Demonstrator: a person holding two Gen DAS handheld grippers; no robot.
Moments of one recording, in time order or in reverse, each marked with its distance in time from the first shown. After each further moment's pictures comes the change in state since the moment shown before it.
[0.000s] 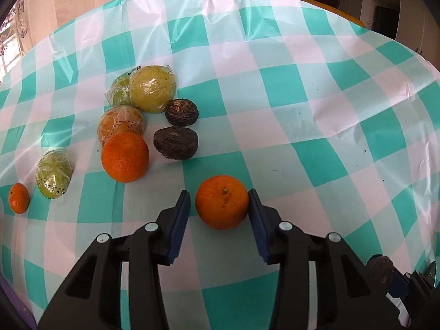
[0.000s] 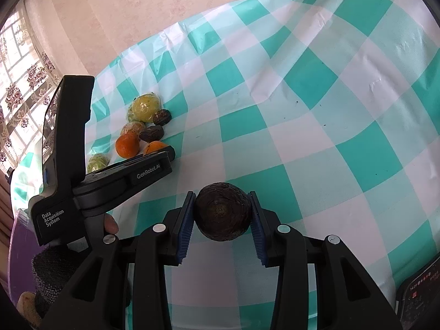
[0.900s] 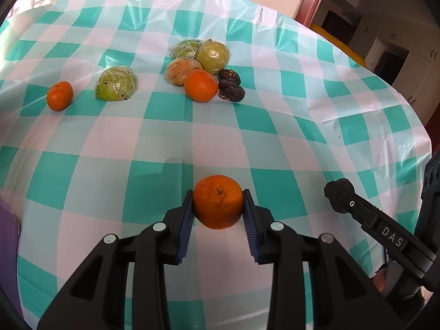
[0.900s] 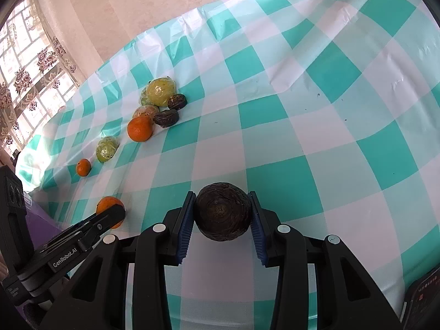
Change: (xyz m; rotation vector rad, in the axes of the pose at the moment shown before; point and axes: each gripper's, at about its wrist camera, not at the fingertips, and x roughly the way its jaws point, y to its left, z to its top) left arm -0.082 0.074 -0.100 -0.243 -0.021 -0.153; right arm 0.004 0.012 -0.005 -0.061 0.053 0.045
